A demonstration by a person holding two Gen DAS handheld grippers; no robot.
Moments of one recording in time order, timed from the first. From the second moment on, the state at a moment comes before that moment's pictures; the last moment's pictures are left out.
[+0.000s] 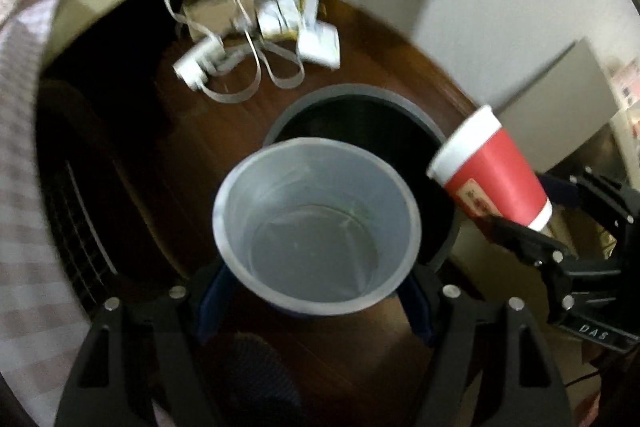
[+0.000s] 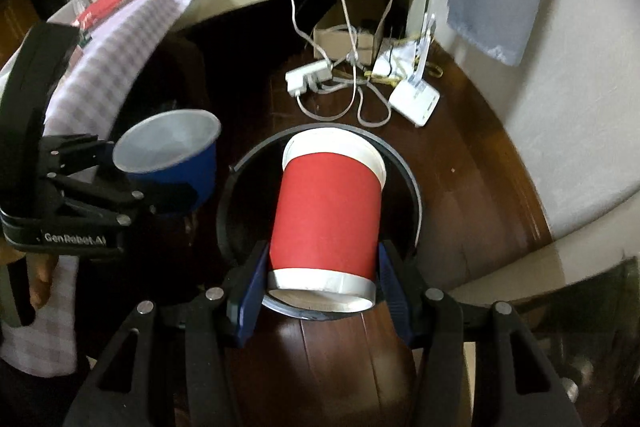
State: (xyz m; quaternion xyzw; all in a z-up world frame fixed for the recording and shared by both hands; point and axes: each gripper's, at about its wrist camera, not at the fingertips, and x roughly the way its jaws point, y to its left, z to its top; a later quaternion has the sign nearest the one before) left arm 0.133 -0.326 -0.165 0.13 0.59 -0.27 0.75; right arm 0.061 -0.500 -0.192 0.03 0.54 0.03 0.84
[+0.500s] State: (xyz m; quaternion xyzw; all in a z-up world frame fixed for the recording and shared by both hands) left arm 0.143 -0.327 -0.207 0.12 0.64 -0.24 0.73; right arm 0.065 -0.509 -0.242 -0.02 0.58 0.01 0.81
